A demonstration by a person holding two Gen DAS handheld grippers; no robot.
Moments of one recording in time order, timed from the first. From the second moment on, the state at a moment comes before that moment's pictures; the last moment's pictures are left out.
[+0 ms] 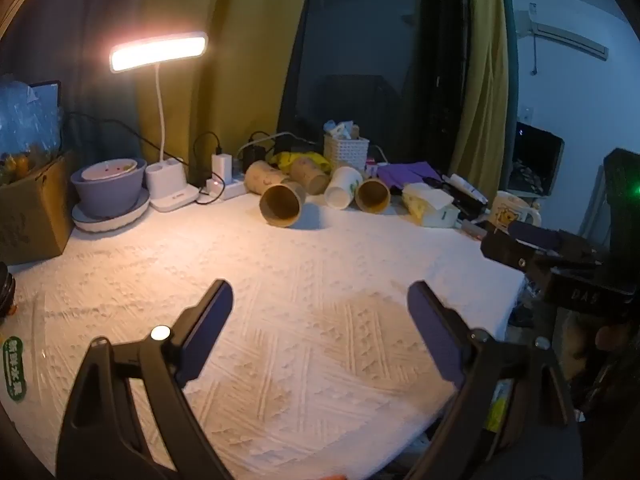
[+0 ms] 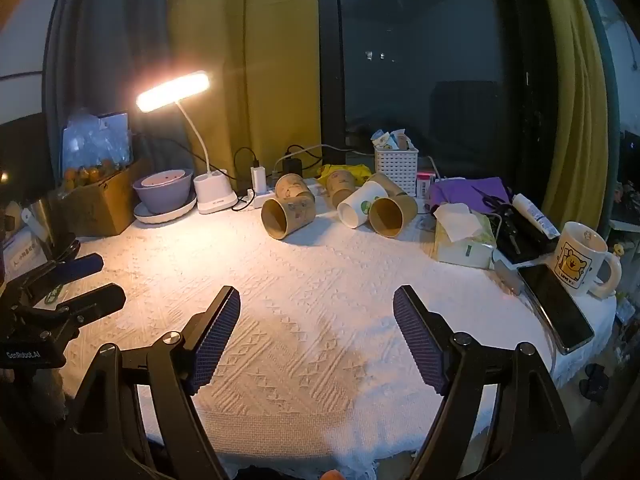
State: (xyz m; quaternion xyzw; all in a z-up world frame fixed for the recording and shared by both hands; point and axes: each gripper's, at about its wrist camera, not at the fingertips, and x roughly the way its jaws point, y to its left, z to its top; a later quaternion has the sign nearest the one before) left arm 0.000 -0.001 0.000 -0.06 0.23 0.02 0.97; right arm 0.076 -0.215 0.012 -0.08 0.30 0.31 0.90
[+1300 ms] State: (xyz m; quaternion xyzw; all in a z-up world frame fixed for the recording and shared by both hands) left arm -0.003 -0.005 0.000 -0.07 0.22 0.01 0.97; right arm 0.073 -0.216 0.015 -0.09 0.30 0.31 0.90
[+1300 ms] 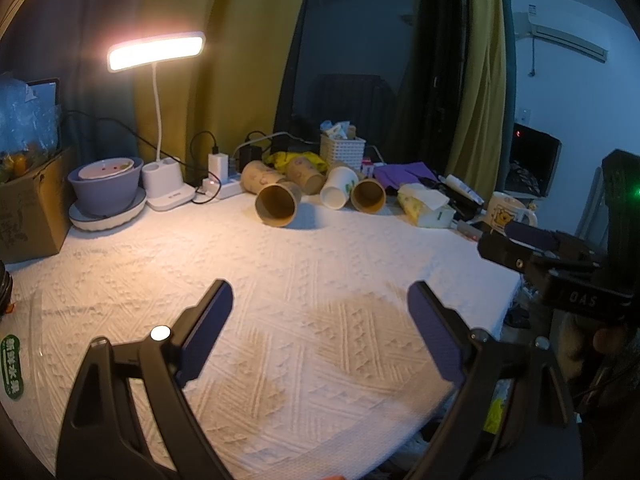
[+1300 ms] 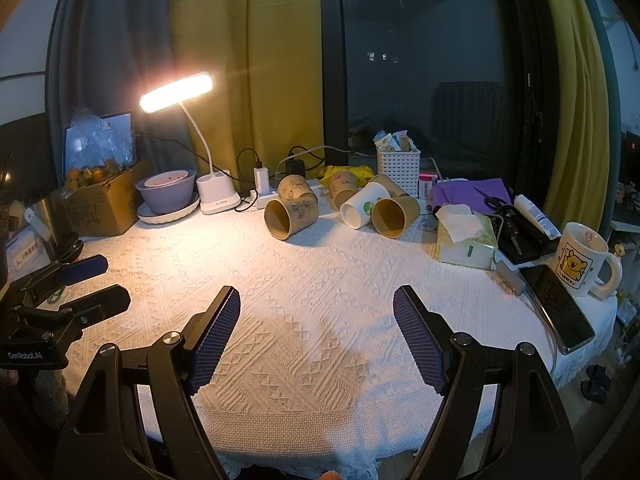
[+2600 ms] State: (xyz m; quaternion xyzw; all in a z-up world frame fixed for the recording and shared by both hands) left arm 0.000 -0.014 0.008 -0.06 0.22 -0.01 0.97; right arm 0.074 -0.218 0.015 -0.09 0.30 0.31 0.90
